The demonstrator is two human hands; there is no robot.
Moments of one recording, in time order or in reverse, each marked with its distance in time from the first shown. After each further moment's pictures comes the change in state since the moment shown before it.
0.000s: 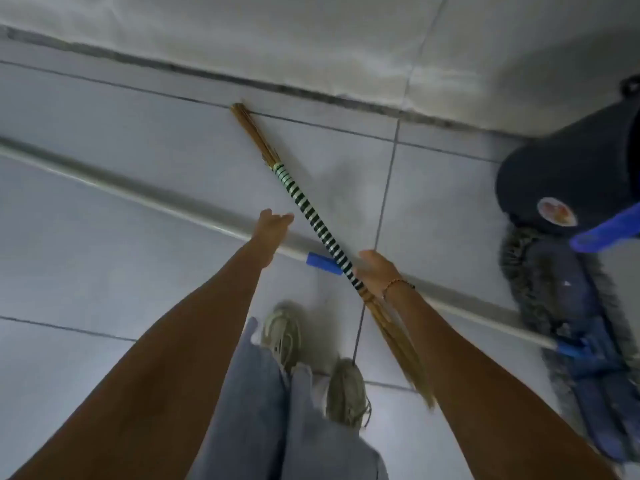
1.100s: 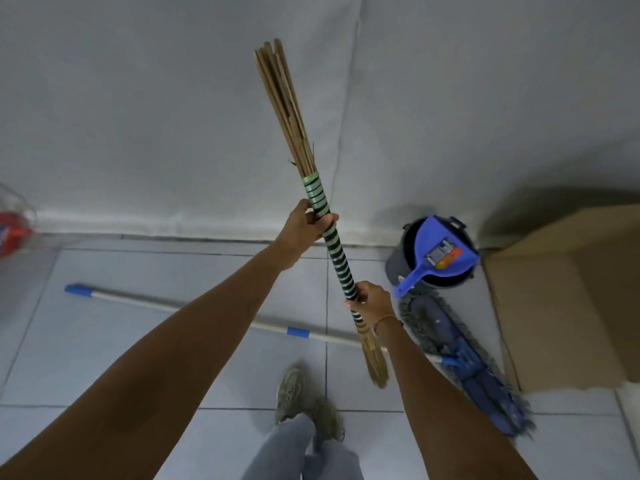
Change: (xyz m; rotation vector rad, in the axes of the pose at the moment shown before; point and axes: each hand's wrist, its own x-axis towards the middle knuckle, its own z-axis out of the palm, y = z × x) left_hand -0.514 0.288 -0.056 -0.084 -0.468 0.704; right_hand -0.402 -0.099 -0.201 0.221 0.436 -0.217
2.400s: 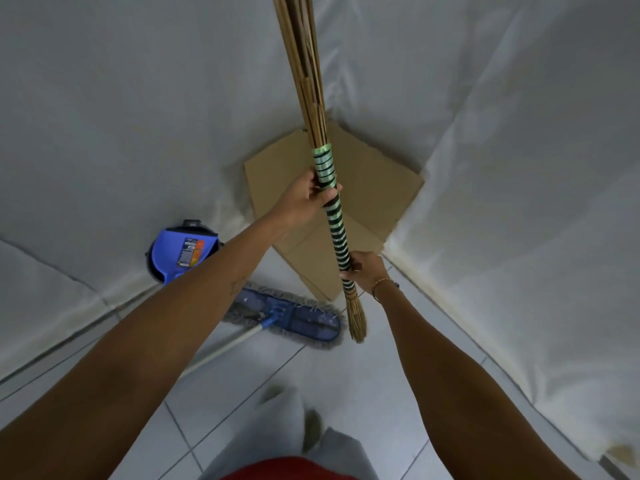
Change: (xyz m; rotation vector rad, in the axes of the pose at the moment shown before) left_hand -0.215 0.016 0.681 0.410 -0.791 0.357; right_hand -0.349 0.429 -0.387 0.185 0.536 0.244
